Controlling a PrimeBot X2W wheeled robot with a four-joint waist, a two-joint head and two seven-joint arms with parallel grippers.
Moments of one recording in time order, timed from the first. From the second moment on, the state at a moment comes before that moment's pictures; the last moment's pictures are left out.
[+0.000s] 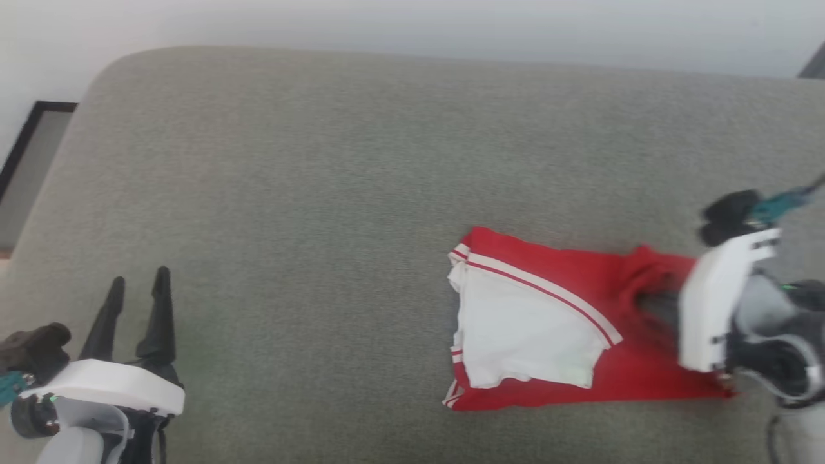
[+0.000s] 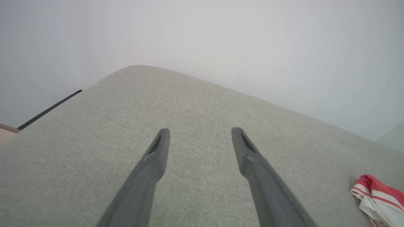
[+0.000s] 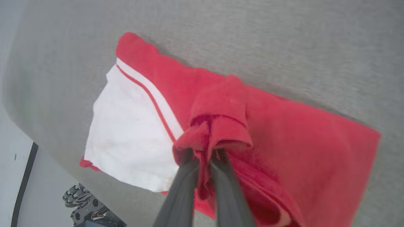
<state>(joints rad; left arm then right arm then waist) -0.14 0.38 -0.05 0.29 -0.73 -0.05 -0.26 -0.30 -0.37 0.06 -0.03 0.69 0.13 1.00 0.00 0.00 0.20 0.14</state>
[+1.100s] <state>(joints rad) -0.16 0.37 -0.06 0.34 -0.73 -0.08 -0.26 -0.47 -0.37 0.38 0.14 0.76 0.13 0.72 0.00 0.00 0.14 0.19</state>
